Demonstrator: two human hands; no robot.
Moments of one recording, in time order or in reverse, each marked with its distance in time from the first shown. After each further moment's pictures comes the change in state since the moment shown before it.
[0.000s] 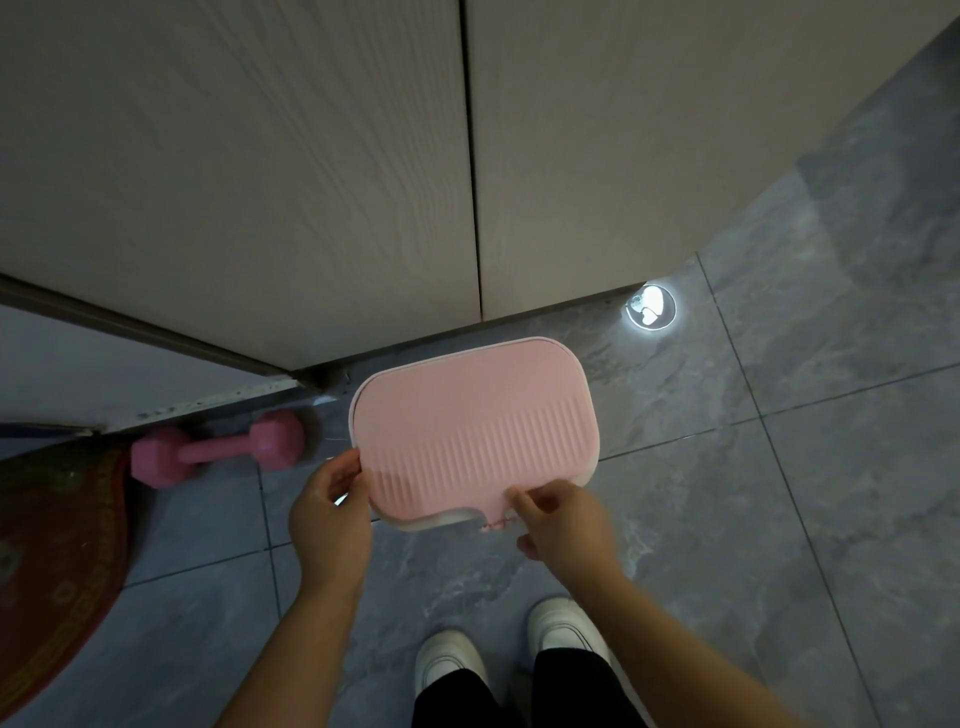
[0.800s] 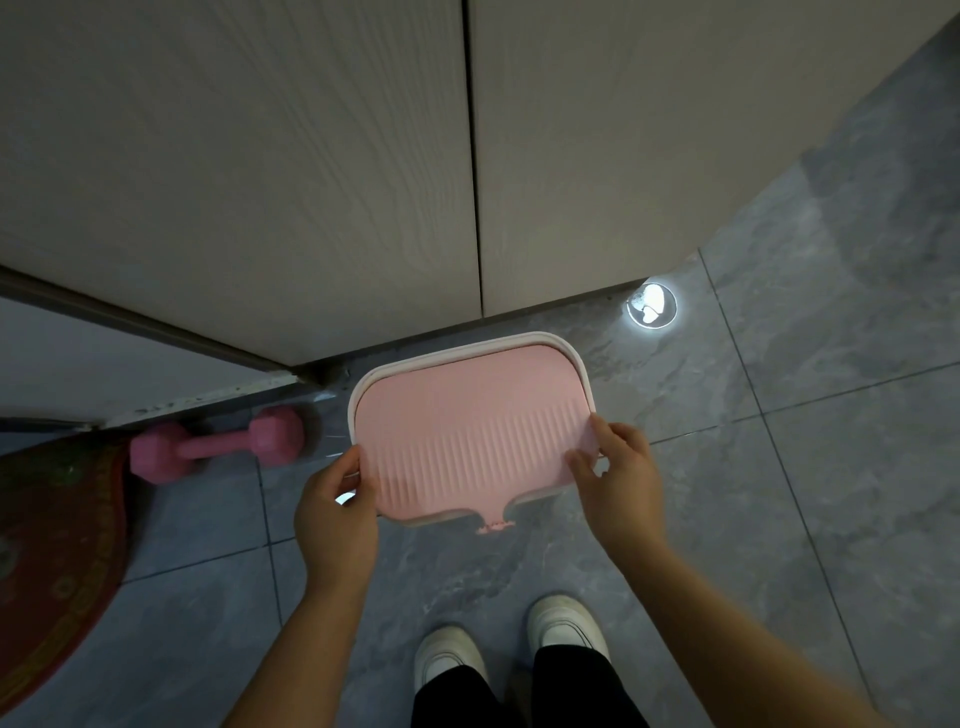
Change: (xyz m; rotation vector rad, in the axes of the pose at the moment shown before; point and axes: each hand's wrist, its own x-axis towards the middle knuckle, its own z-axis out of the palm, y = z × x) left_hand -0.006 -0.002 0.000 0.041 -0.042 -0.004; right_hand 0.019 -0.001 -0.037 -0.165 0.258 -0.222
